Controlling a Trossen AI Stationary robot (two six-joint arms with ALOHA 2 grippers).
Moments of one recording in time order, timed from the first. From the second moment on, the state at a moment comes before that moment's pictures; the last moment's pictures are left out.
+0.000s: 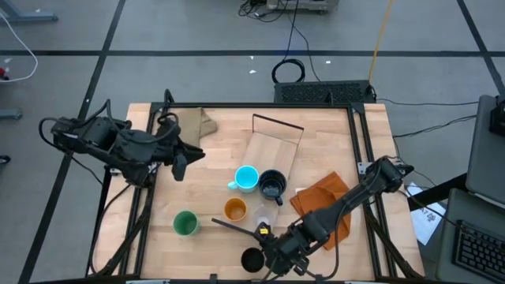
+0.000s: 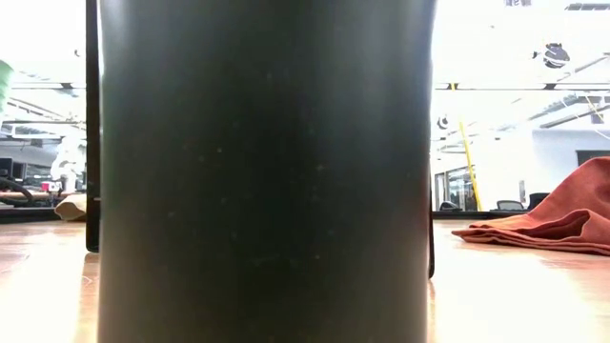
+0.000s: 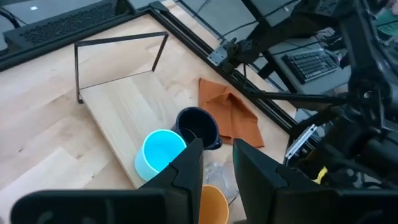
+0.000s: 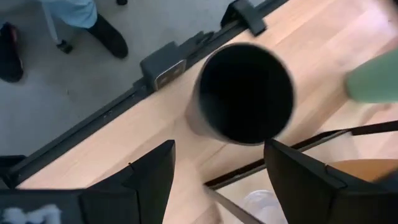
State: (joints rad) left arm -0.33 1.17 1.61 -1.04 -0.45 -0.90; right arm 0.60 1.98 1.81 -0.84 0.00 -0.35
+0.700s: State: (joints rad) left arm -0.33 1.17 1.61 -1.05 -0.45 -0.89; right arm 0.66 1.98 1.74 -0.60 0.03 -0.43
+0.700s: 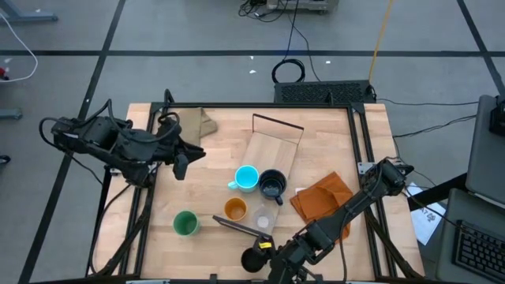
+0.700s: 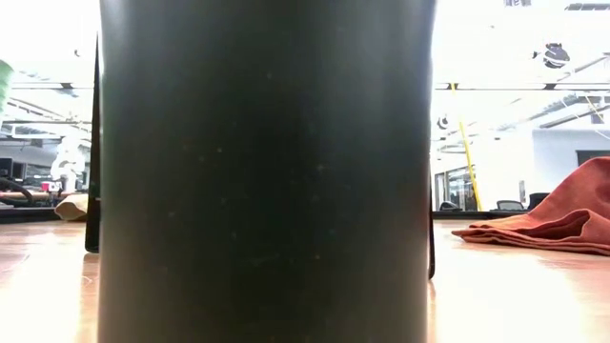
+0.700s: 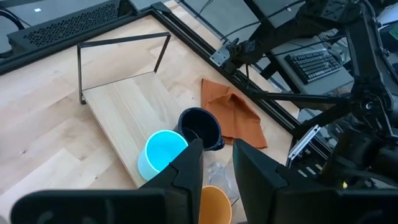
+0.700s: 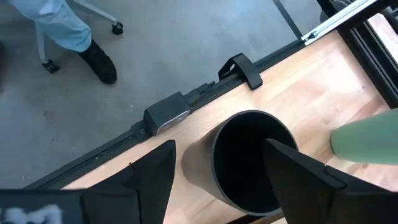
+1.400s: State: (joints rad) left arm -0.34 1.17 1.61 -1.04 -0.43 -0.90; right arm 0.65 2.07 1.75 -0.54 0.03 -0.43
